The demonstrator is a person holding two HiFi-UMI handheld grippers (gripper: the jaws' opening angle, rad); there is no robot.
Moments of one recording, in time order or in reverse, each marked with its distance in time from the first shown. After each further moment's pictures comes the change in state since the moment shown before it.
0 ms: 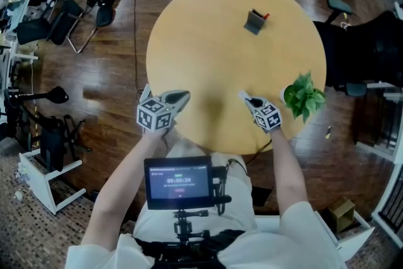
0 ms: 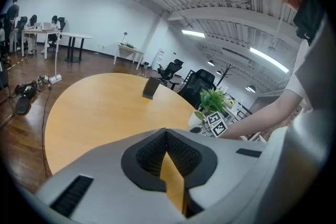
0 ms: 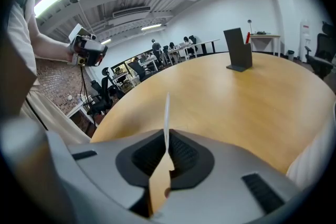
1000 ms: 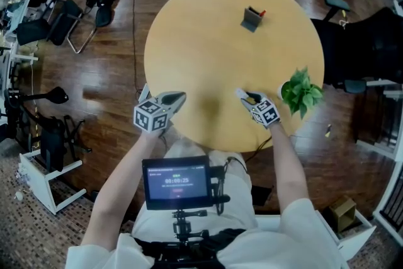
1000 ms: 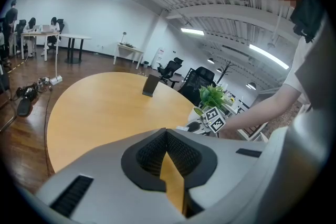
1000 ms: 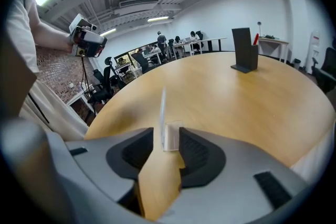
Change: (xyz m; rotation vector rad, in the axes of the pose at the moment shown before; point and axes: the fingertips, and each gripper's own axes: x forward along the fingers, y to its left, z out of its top) left arm -0.005 -0.005 -0.016 0.017 0.014 0.015; right arm 0.003 -0.006 -0.006 -0.099 0.067 -0.013
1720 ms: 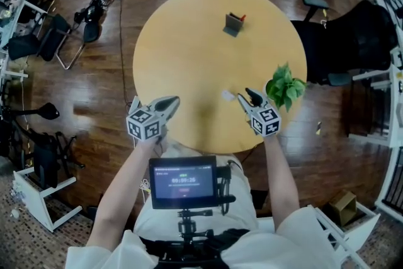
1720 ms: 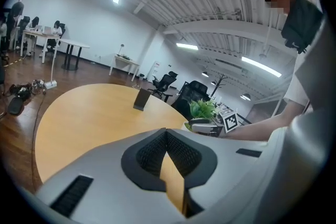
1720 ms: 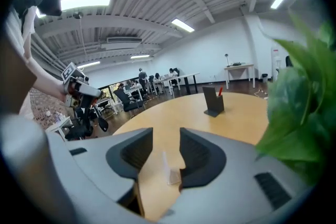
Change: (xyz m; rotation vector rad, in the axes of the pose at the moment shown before) left arm -0.011 -0.038 0.024 -0.008 -0.158 -0.071; right arm -0.134 0.014 0.096 0.155 -0.399 -0.208
